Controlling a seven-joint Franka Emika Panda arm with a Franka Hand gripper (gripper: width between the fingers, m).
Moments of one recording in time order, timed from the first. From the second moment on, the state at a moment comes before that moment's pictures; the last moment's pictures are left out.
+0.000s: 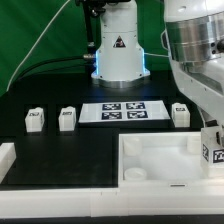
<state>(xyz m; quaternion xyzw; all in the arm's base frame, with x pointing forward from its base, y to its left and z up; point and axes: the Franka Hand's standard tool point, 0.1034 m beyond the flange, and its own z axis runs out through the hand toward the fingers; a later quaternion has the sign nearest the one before) 0.617 0.119 0.082 -0.71 0.69 0.06 0.08</state>
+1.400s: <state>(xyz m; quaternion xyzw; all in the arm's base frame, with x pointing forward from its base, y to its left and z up) 0.609 0.117 0.070 -0.97 0.24 0.06 0.04</state>
